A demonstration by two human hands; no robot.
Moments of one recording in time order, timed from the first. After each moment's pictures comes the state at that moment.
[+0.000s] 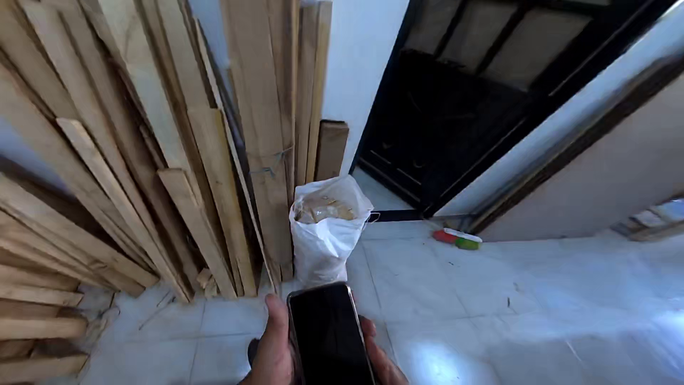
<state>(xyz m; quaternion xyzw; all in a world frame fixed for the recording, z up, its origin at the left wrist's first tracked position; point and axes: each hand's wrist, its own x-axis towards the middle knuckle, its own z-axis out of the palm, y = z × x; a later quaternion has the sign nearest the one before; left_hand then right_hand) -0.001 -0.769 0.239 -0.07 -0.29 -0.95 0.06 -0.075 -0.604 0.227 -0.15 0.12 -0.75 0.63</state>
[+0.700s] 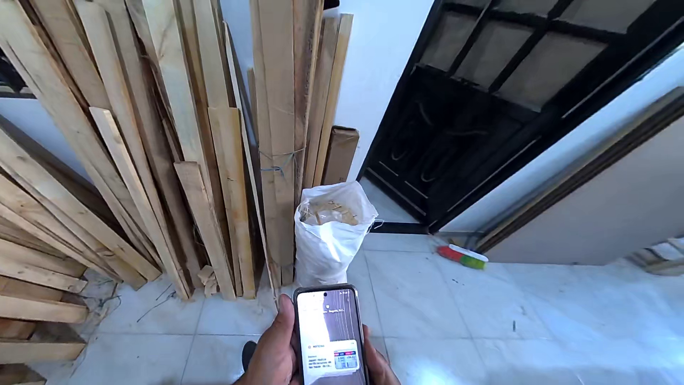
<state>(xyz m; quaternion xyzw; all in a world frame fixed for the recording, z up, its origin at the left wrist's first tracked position) 0.024 -0.754 0.236 -0.04 -0.27 -0.96 0.08 -0.061 -0.593 0.217 -0.18 0.14 -0.77 0.60</state>
